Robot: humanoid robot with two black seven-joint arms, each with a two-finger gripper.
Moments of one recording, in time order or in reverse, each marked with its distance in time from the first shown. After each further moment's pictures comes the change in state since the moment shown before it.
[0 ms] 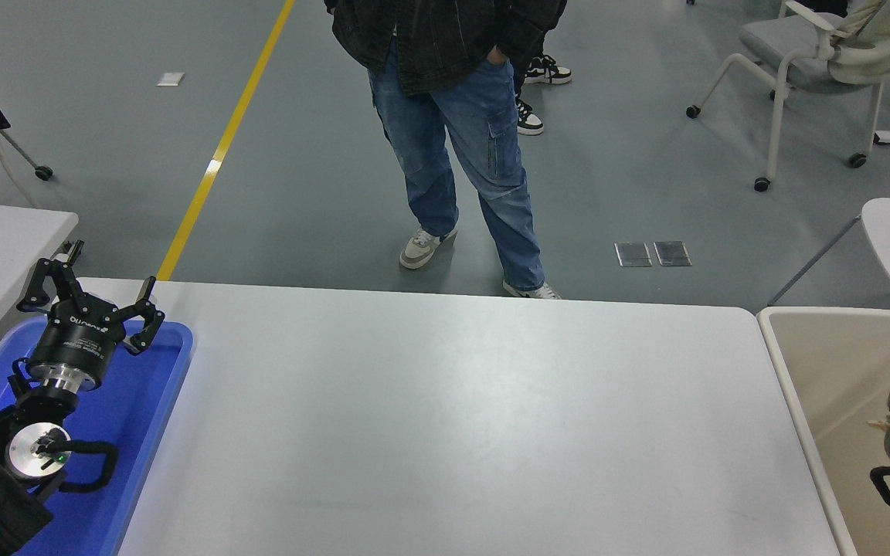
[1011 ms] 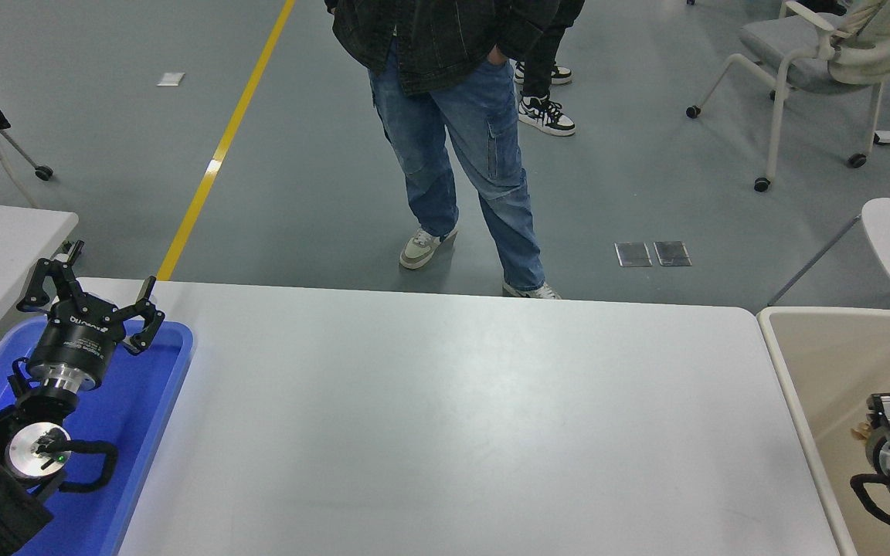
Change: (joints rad) left arm 0.000 0.000 0.000 0.000 0.000 0.000 0.000; right arm 0.000 0.010 -0.014 -0.002 -0.003 -0.028 0.000
